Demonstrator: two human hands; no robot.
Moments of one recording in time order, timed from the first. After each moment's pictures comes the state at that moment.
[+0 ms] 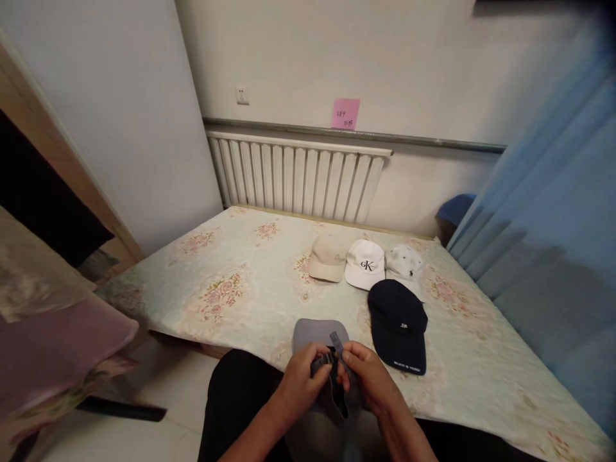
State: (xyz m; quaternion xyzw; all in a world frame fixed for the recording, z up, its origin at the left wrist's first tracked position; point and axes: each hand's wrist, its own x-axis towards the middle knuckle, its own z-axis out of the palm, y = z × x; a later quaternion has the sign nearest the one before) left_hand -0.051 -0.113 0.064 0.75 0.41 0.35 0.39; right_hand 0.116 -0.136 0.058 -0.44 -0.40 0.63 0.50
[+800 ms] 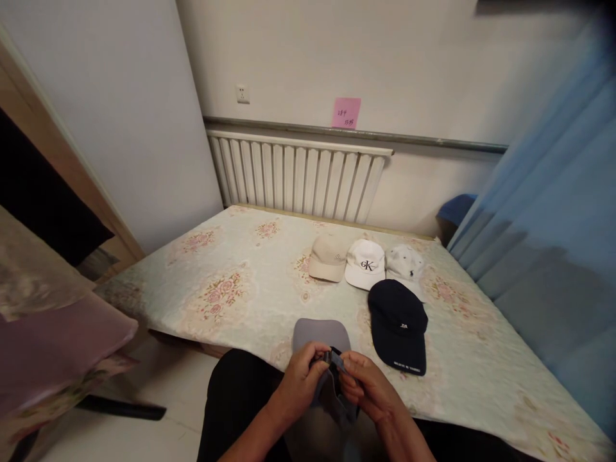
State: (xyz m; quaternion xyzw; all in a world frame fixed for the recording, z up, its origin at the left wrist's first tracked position) left_hand -0.053 -0.115 0.067 0.70 0.40 0.37 0.46; right_hand 0.120 -0.140 0.036 -0.34 -0.31 0.74 0.48
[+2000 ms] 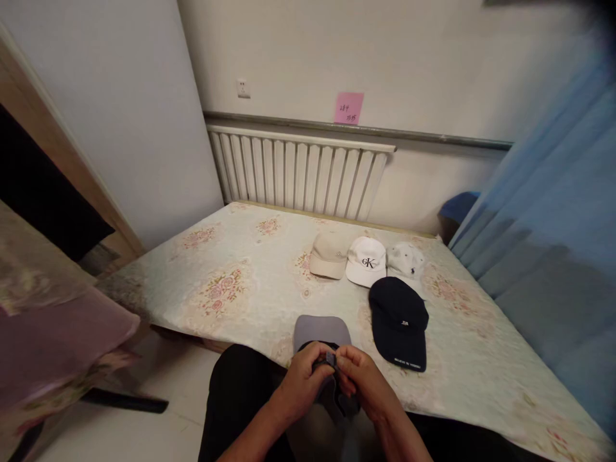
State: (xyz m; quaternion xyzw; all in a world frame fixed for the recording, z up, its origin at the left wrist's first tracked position) left_hand -0.053 -0.119 0.073 0.71 0.38 0.35 0.49; right_hand 0.107 -0.140 0.041 -0.42 -0.40 0.66 0.49
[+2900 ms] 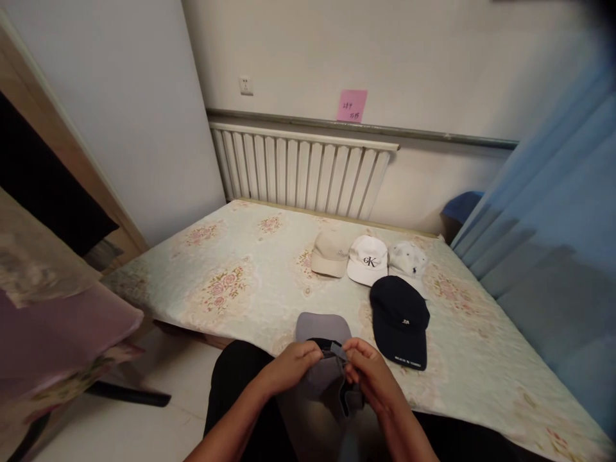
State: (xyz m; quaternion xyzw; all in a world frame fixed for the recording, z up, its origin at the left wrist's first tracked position) left_hand -0.078 -0.090 0.064 0.72 0.37 0.19 0.56; right_hand 0.115 -0.139 0.040 -0.43 -0.33 0.64 0.55
